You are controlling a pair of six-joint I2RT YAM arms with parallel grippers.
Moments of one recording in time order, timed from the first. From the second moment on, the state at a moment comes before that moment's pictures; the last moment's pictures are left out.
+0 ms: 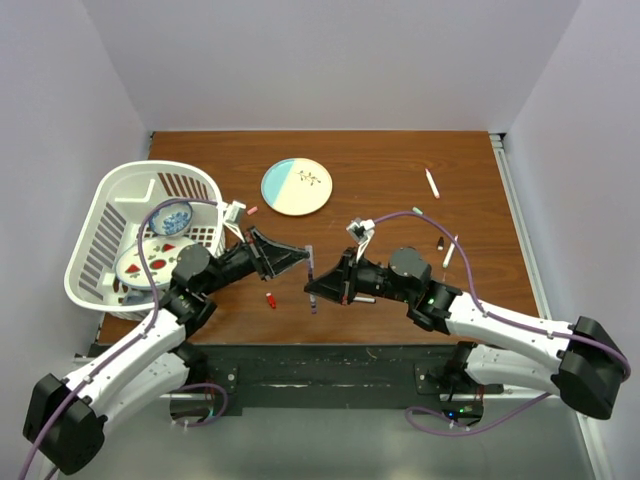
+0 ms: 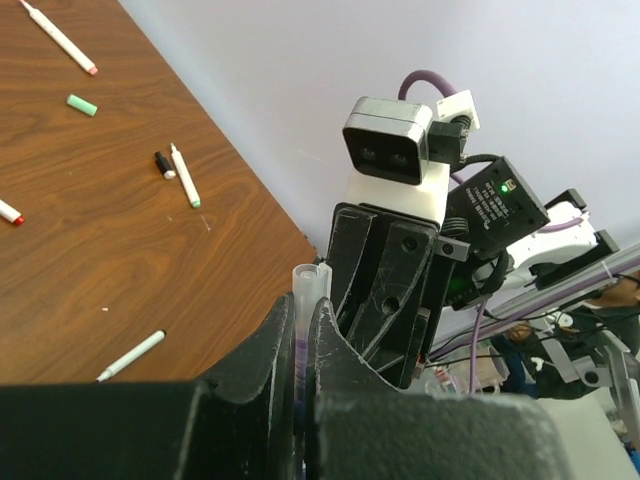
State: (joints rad) left arm -0.57 0.80 0.43 0.51 0.52 -0.94; right arm 0.95 1.05 0.56 0.41 -0.32 0.75
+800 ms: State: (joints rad) left arm -0.61 0.81 0.62 0.31 0.51 -0.80; right arm 0.96 1.01 0.57 0.40 -0.33 0.74
